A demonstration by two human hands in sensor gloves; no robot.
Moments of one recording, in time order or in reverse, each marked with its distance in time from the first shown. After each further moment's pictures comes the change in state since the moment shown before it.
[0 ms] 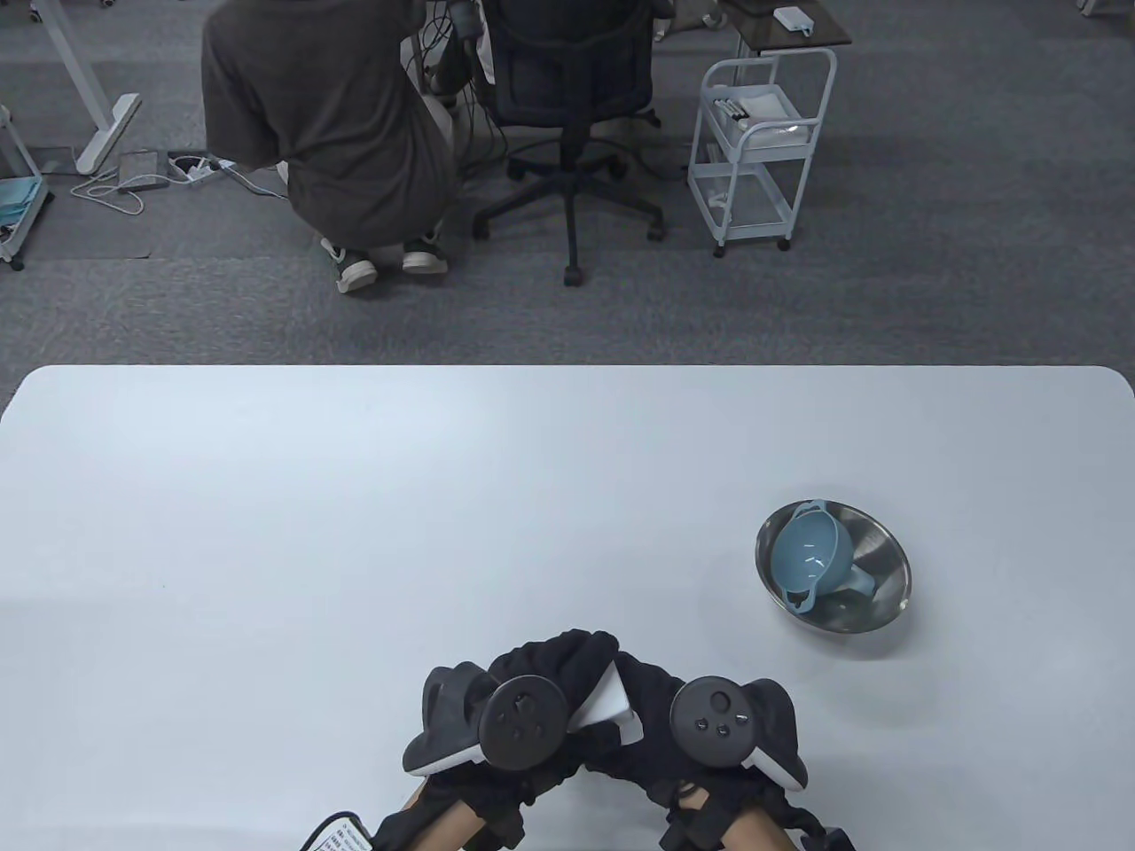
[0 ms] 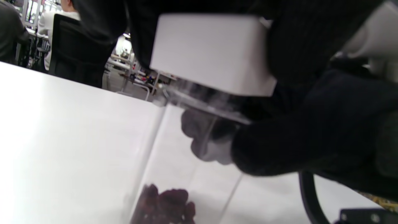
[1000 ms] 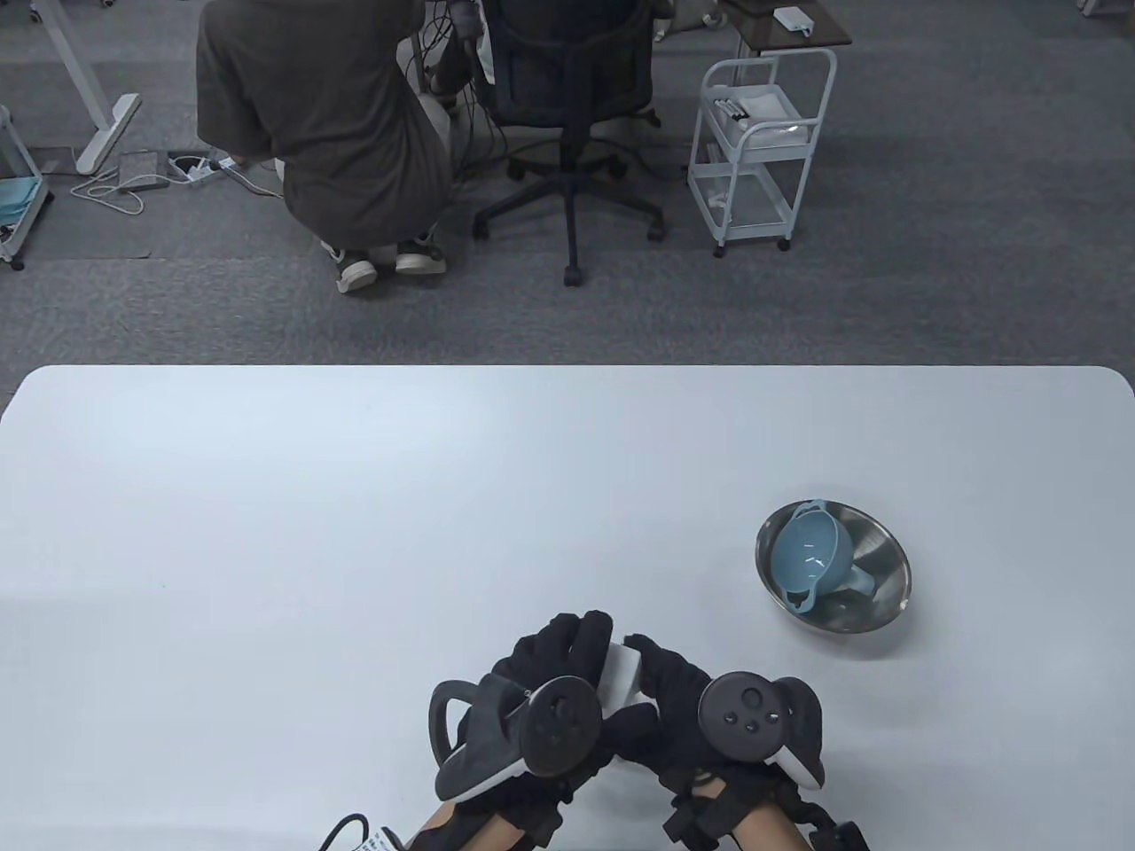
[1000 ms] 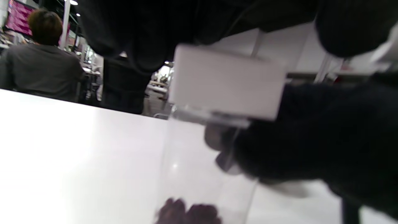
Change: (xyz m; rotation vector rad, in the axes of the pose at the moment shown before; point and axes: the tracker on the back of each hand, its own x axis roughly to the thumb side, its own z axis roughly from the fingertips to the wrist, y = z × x) left_hand 0.032 0.011 -0.001 0.090 0.235 -0.156; right_hand -0.012 -0.010 0.003 -0.126 0.010 -0.054
